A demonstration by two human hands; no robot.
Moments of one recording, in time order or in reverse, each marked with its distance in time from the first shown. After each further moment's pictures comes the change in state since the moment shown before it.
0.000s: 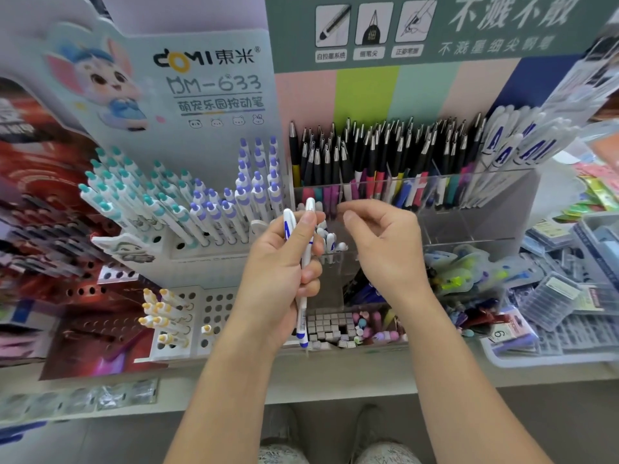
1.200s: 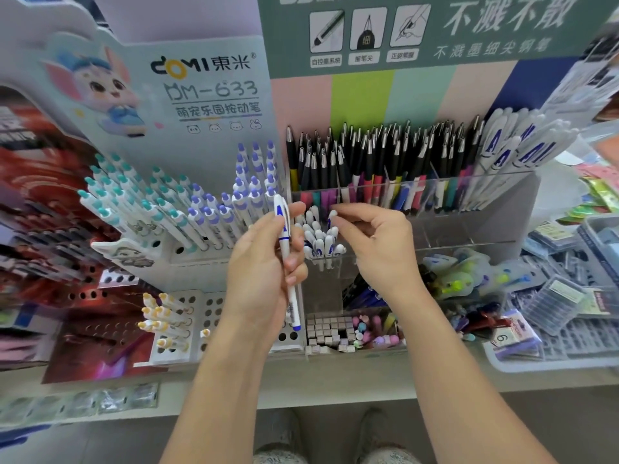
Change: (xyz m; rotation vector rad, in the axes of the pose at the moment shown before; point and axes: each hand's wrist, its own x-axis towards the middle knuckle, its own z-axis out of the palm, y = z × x) left_hand 0.005 0.005 -0.001 -0.100 0.078 0.104; right_hand 0.014 0.019 0.004 -0.010 -0.040 -0.041
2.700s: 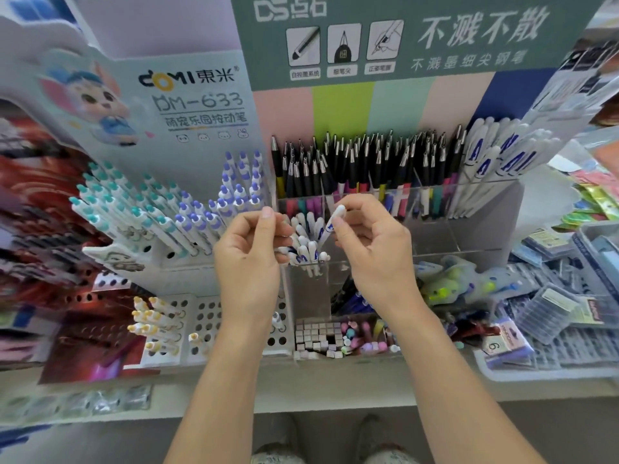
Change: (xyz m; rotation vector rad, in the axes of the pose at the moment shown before) left_hand 0.009 -0.015 0.011 0.338 0.238 0.356; right_hand -0.009 -0.008 -0.019 0.022 -0.009 -0.159
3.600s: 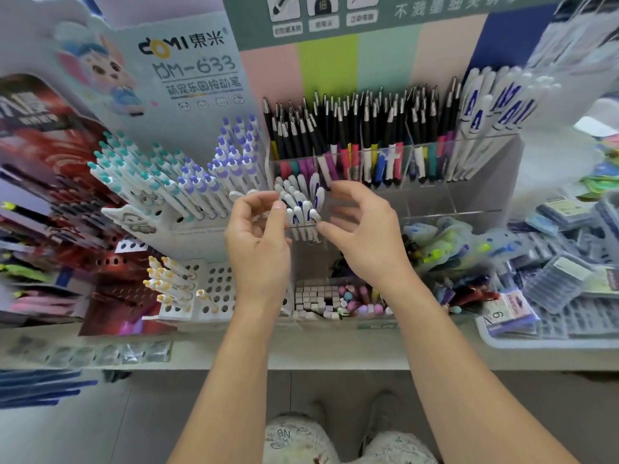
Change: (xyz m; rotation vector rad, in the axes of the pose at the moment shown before) left_hand -0.039 -0.018 0.011 0.116 0.081 0.101; right_hand -0.025 0.008 -0.014 0.118 -0.170 0.195
